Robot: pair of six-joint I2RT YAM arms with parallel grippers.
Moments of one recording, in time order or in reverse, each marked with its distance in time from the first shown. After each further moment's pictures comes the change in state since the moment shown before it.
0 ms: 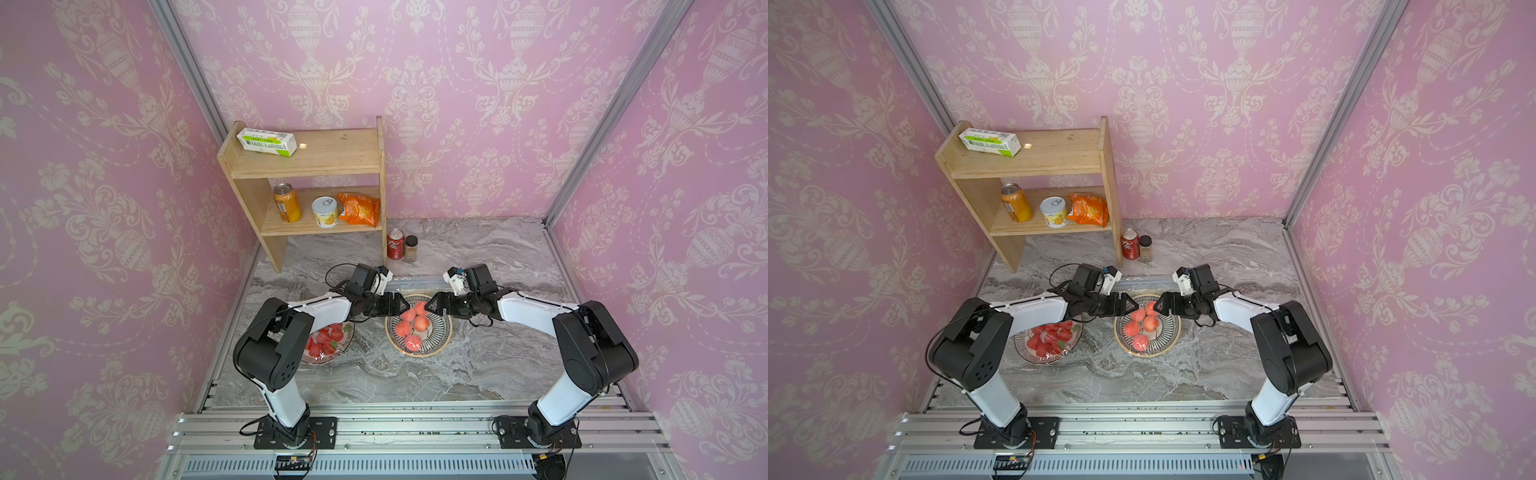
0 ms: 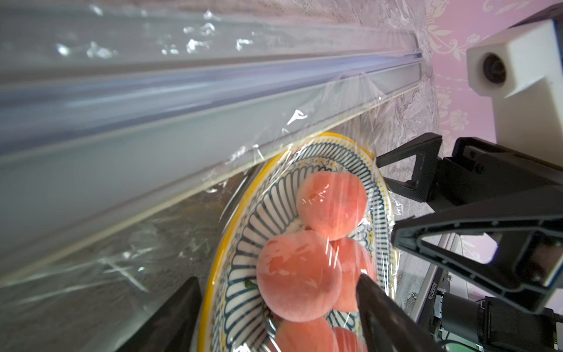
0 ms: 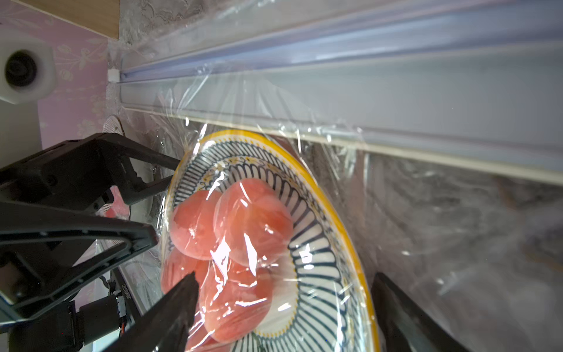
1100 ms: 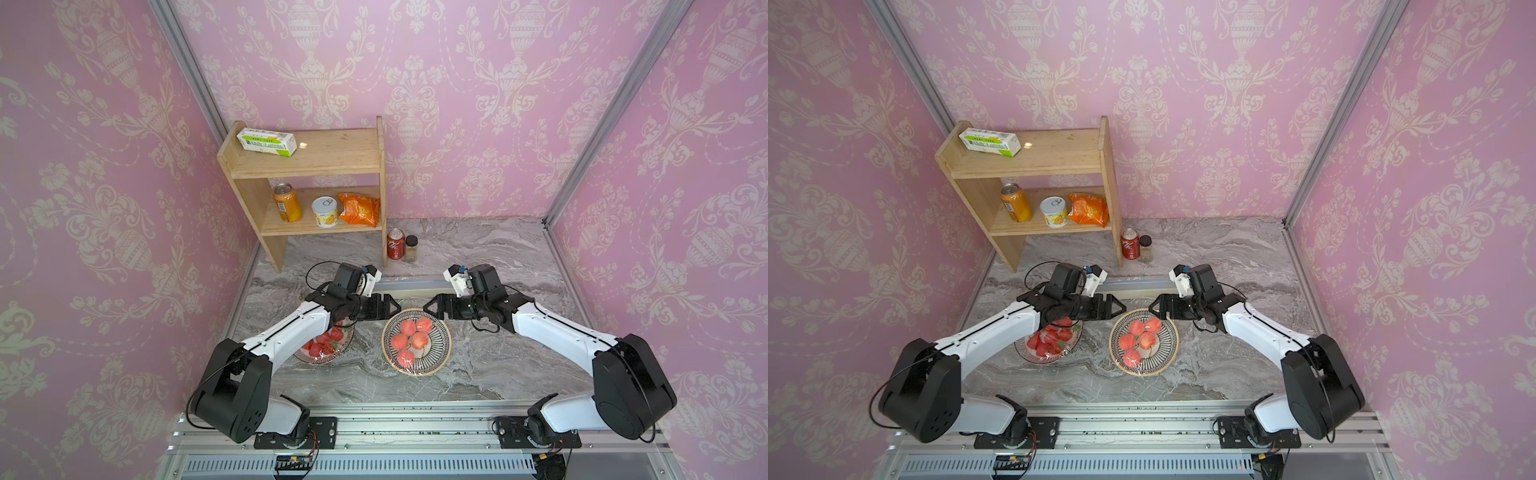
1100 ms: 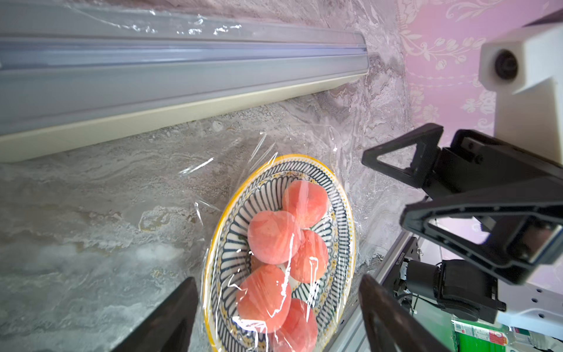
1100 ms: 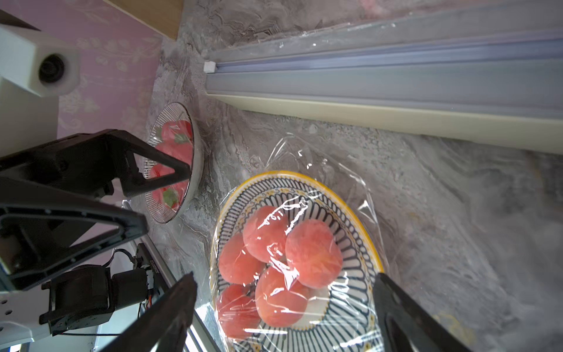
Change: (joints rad) left arm 0.020 -0.340 -0.070 -0.254 -0.002 -0.011; right arm 0.076 -0.216 -0.017 -0.045 0.040 0.003
